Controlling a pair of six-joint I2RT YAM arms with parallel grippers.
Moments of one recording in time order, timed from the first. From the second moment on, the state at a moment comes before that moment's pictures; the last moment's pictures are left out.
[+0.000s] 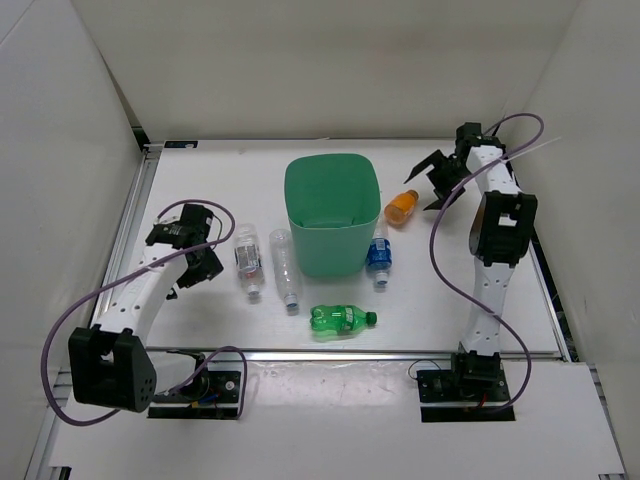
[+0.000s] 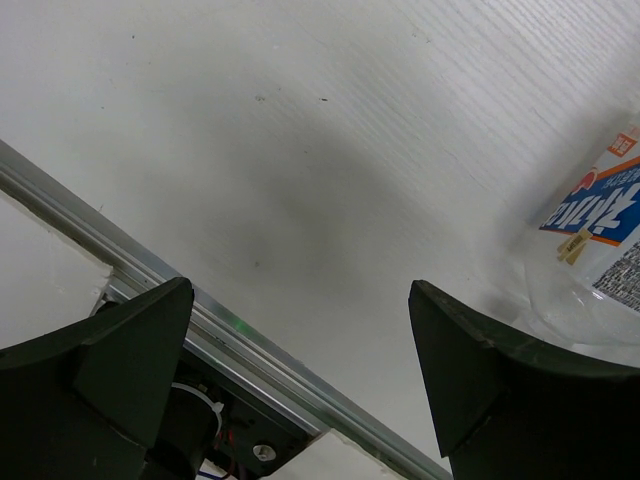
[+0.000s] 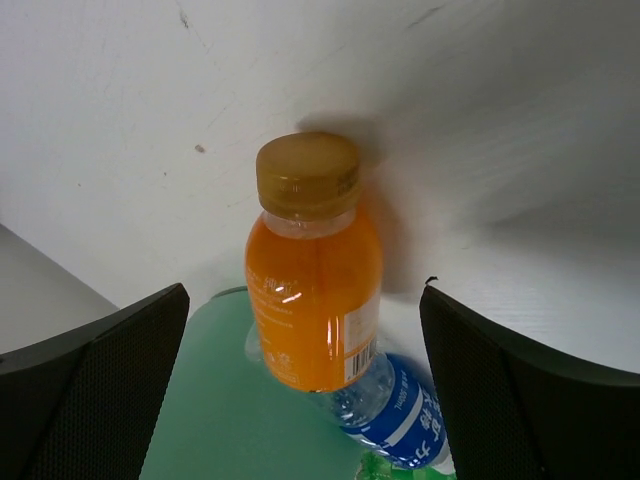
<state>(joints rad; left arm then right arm) -0.16 1.22 0.96 -1.07 -0.43 -0.71 -0.05 2.34 2.09 -1.02 -0.40 0.79</state>
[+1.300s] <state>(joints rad) -0.16 1.28 0.96 -1.07 -0.42 -0.69 -0.06 1.96 2.02 -0.82 -0.54 0.82</state>
